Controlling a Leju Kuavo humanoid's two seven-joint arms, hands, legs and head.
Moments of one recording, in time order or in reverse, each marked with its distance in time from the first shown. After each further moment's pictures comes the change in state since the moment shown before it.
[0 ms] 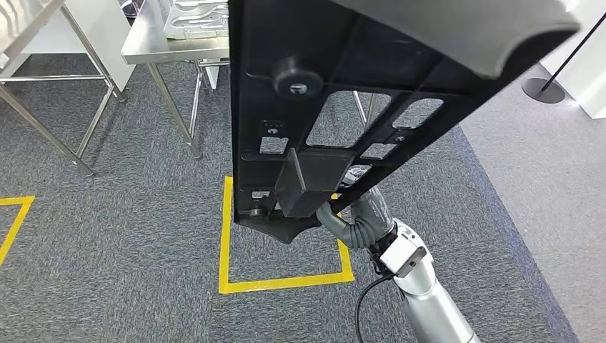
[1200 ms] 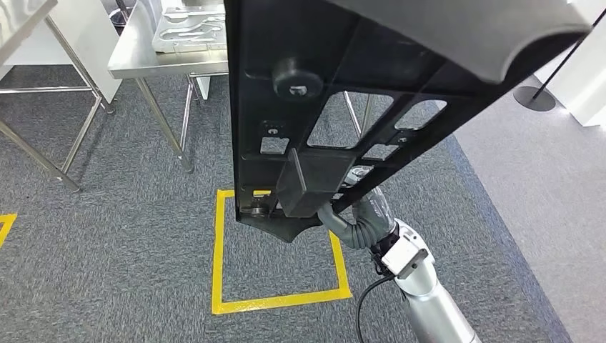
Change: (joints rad) left arm -0.001 0.001 -0.002 0.000 -0.002 0.000 0.004; right arm -0.003 -0.003 0.000 -0.009 0.004 -0.010 0.000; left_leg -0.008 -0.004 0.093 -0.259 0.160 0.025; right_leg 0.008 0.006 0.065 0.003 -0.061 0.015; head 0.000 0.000
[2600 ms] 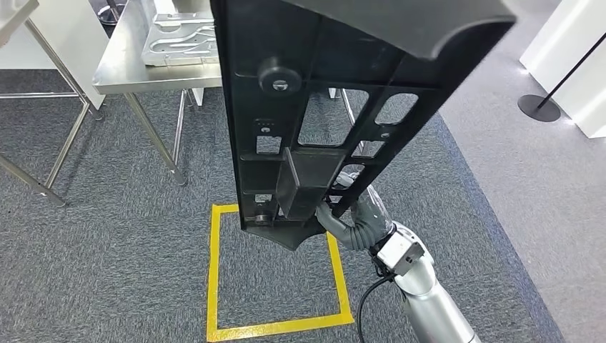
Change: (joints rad) left arm 0.003 -0.003 0.000 0.000 -0.002 0.004 0.014; right arm 0.010 -0.010 -0.005 0.041 -0.011 0.031 0.015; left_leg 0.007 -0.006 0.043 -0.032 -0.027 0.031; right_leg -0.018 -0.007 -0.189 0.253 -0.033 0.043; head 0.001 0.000
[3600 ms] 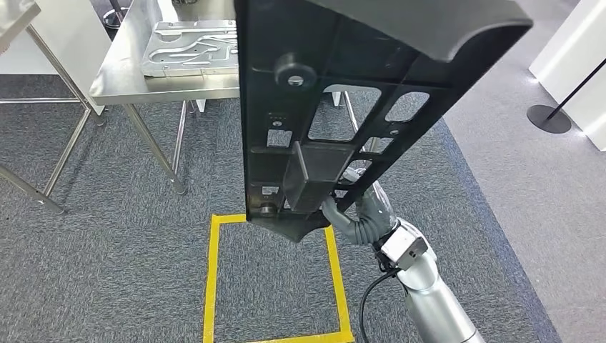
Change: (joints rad) left arm -0.005 -0.003 -0.002 0.000 -0.010 -0.007 -0.003; right arm -0.015 -0.006 -0.027 0.024 0.001 -0.012 -0.015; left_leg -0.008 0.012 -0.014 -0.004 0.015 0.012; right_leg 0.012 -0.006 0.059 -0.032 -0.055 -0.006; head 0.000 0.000
